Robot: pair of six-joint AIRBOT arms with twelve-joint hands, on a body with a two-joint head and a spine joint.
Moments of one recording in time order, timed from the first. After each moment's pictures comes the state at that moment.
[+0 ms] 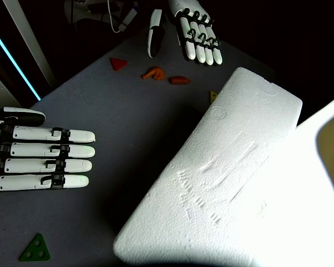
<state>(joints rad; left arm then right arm) 0.73 -0.93 1.14 0.15 -1.06 0.48 -0.86 -0.71 0.89 0.07 1.11 -0.79</state>
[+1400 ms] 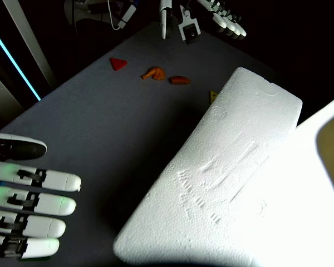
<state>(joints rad) 0.81 -0.93 1.12 -0.18 -1.28 0.59 -0.87 -0.75 0.94 0.37 1.30 -0.92</state>
